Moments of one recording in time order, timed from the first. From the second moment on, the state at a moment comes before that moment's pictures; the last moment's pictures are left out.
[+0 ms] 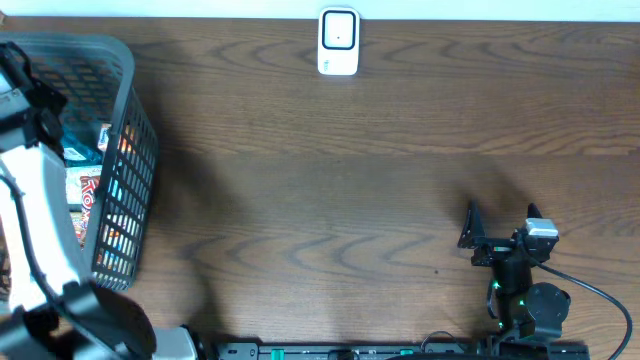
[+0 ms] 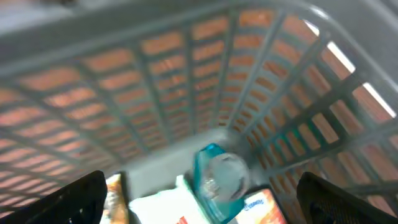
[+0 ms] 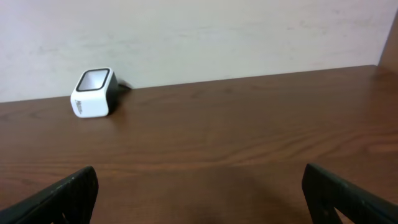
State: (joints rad) left arm 0.47 1.62 1.47 -0.62 -0.39 -0.47; right arm -0.11 0.02 0.01 -0.06 -0.10 0.12
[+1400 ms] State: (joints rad) left arm 0.47 1.22 1.46 -0.59 -0.21 -0.57; right arm -0.11 0.02 0.01 -0.06 -0.10 0.12
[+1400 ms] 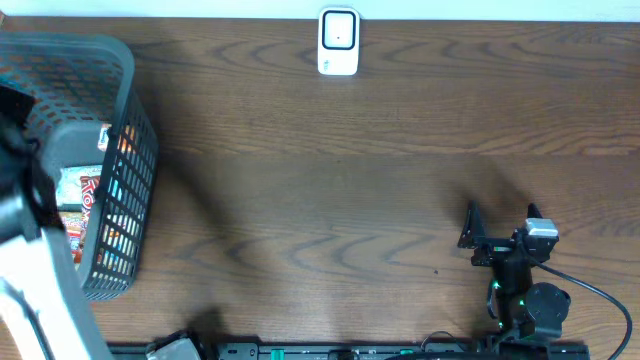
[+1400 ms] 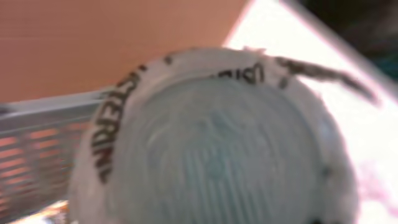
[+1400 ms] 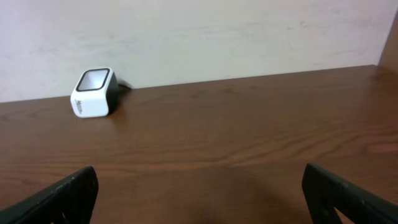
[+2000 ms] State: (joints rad) left arm -0.27 1.25 1.42 -0.85 0.32 -0.61; right arm -0.11 0.02 0.01 -0.06 -0.10 0.12
